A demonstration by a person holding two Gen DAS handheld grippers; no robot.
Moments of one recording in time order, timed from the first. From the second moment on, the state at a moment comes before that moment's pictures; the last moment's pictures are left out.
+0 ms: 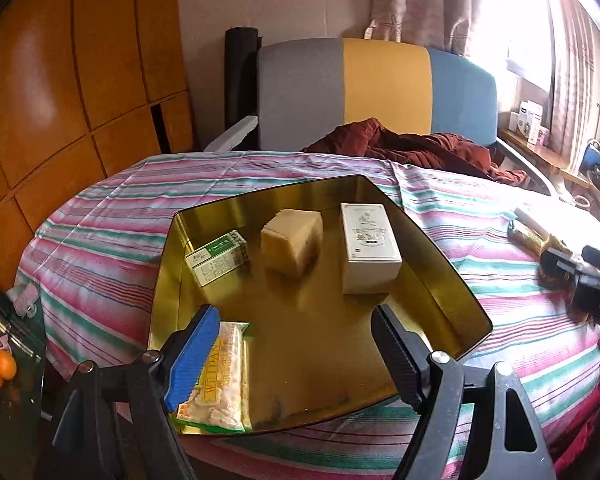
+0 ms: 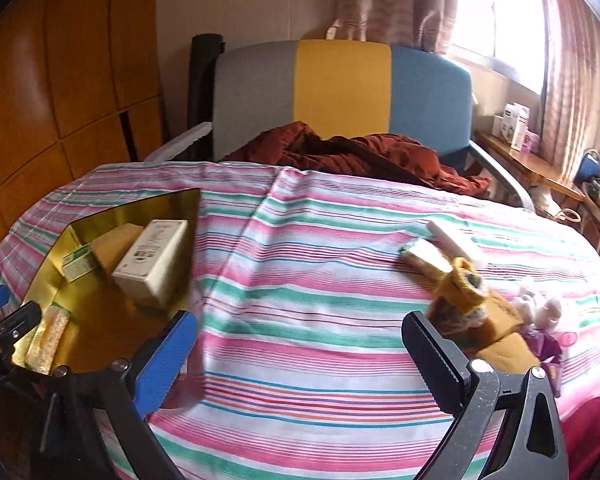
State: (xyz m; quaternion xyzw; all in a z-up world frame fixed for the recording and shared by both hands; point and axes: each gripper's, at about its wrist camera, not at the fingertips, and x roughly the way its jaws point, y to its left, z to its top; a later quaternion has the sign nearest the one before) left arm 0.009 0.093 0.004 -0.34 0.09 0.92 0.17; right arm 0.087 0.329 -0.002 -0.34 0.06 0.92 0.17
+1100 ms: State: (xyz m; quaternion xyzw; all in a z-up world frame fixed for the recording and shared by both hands) left arm 0.039 0.305 0.001 -0.38 0.16 0.79 0.45; right arm 0.264 0.598 0.008 -0.16 0.40 0.82 0.38
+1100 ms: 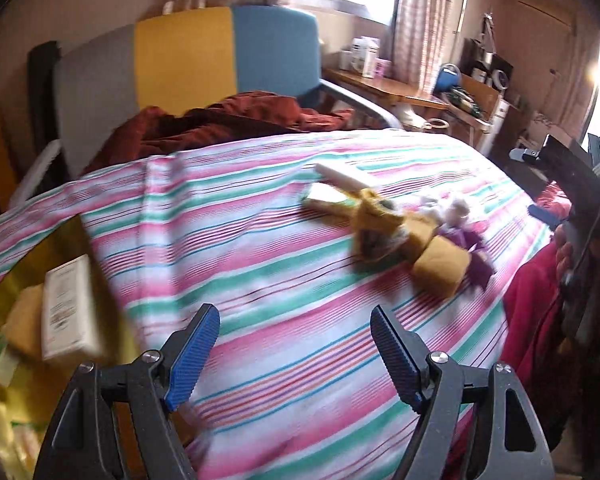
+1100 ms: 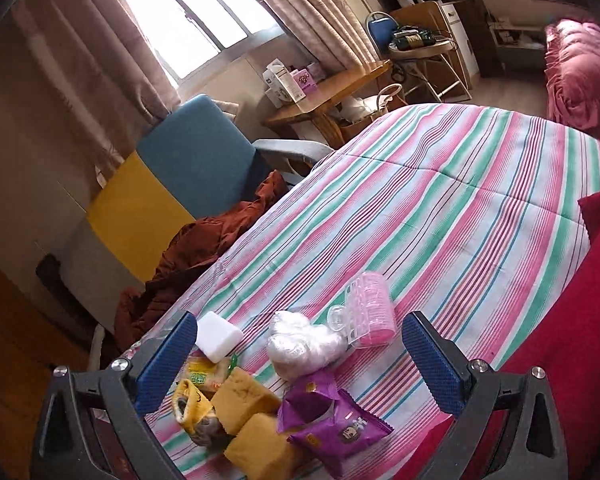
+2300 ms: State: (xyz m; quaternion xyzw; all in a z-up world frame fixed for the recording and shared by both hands) left arm -0.005 0.429 -0.066 -0.51 0.05 0.69 0.51; right arm 0.260 0.610 -0.007 -0.20 0.43 0.80 0.37
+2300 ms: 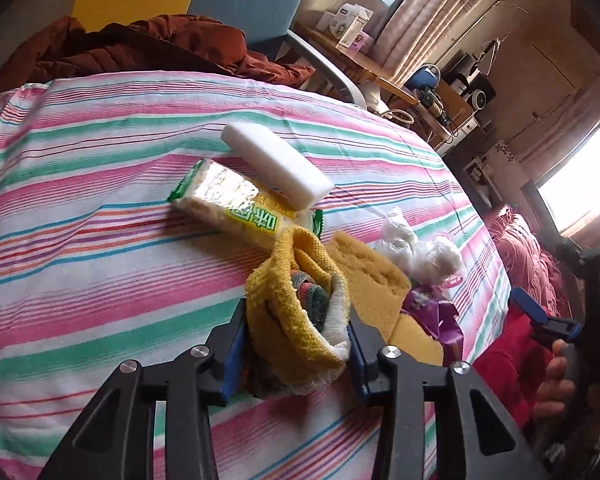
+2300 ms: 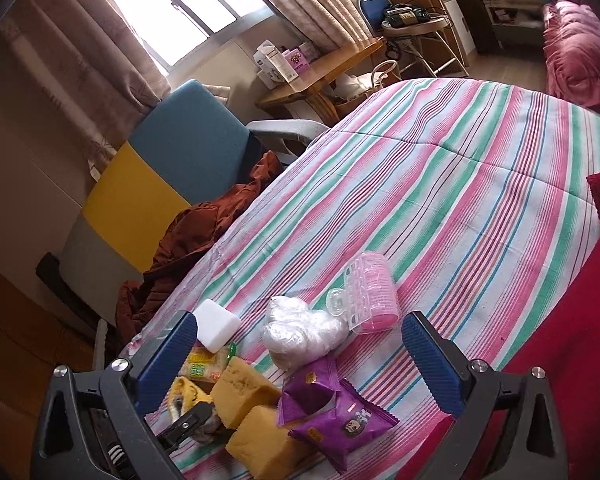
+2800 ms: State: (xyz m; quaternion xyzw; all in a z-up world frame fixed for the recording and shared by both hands) left arm -0.007 0.371 -0.056 -0.50 0.04 0.71 0.50; right arm 0.181 0.684 -0.057 -0.44 0.34 0.72 0.41
